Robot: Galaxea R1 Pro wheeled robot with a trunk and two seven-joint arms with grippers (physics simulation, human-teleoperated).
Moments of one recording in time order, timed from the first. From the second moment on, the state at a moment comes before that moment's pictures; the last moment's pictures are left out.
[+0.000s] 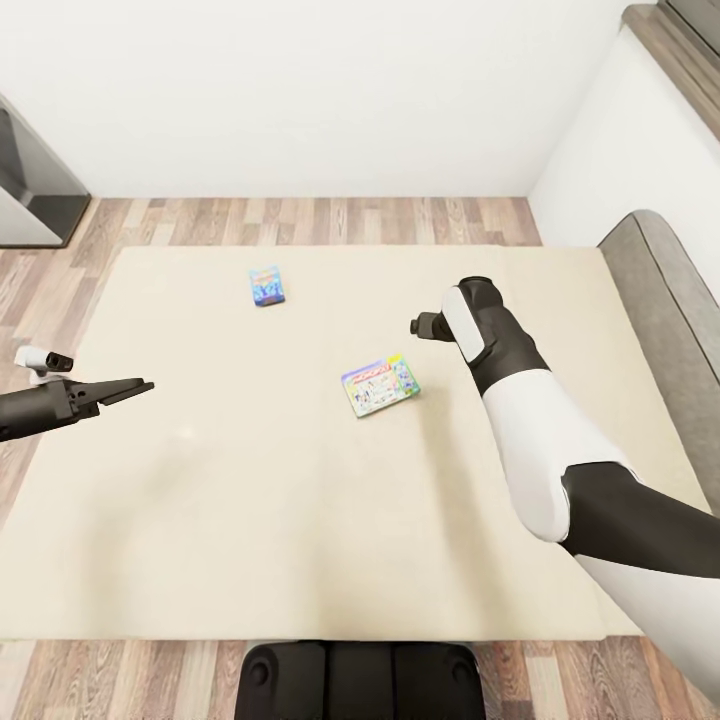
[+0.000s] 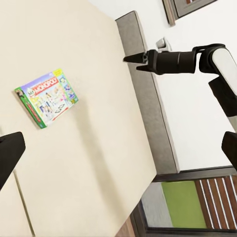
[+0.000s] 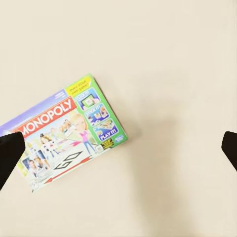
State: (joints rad) left arm -0.82 0.50 0.38 -1.25 0.13 1.03 -1.57; right arm -1.42 0.17 -0.01 -0.69 -0.27 0.94 -0.41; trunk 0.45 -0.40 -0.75
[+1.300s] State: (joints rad) left arm -0.88 0.52 0.39 -1.27 0.13 1.03 -1.57; right arm -1.46 0.17 -0.01 -0.70 -0.27 0.94 -0.41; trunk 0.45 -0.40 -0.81
